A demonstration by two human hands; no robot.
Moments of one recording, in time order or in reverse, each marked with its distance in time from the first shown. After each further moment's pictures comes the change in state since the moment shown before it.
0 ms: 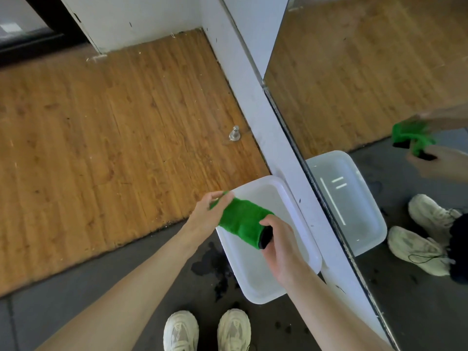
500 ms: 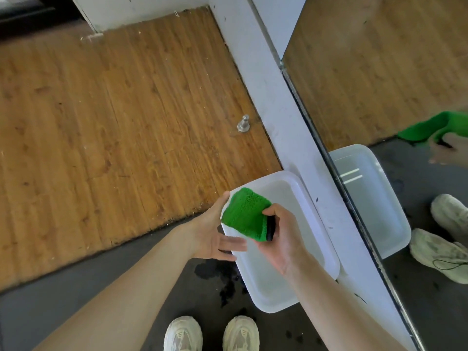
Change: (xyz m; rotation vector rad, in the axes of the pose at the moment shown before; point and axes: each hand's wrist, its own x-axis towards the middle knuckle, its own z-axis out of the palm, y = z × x) left_hand 0.057 -0.044 -0.017 -0.491 -0.331 -0.540; right_hand 0.044 0.016 0.028 0.256 -0.173 0.060
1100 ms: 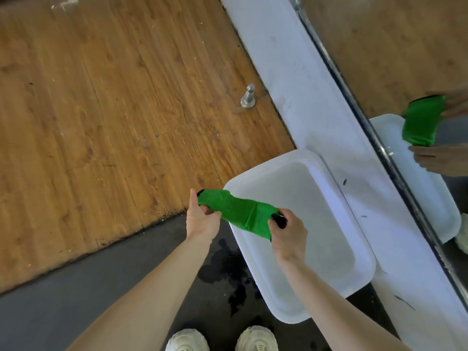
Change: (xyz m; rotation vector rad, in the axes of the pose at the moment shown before) left_hand 0.109 -0.031 -0.041 0.208 0.629 0.507; right_hand 0.122 0.093 -0.107 -1.101 0.516 -0.394
